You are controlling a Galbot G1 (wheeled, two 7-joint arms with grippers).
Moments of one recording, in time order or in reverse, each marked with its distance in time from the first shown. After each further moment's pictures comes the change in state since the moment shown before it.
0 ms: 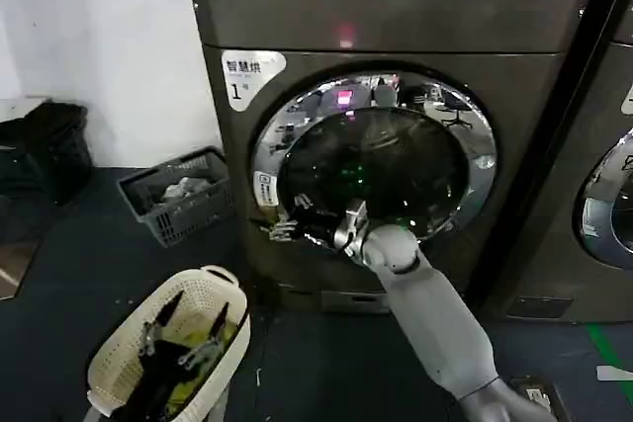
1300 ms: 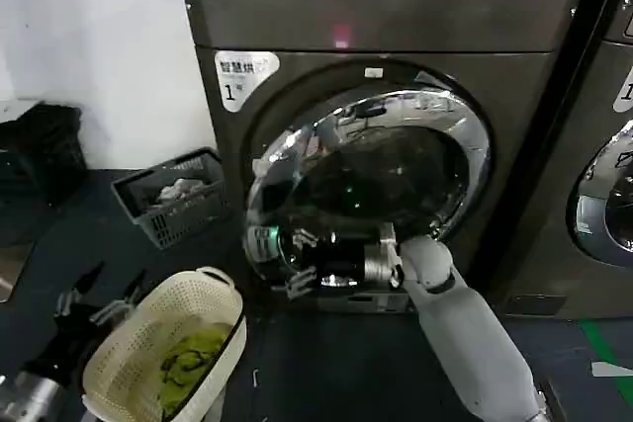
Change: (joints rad) left arm -0.180 0.231 -0.289 0.217 -0.356 0.093 0.095; right arm -0.148 -0.121 0.083 0.224 0.048 -0.015 -0.476
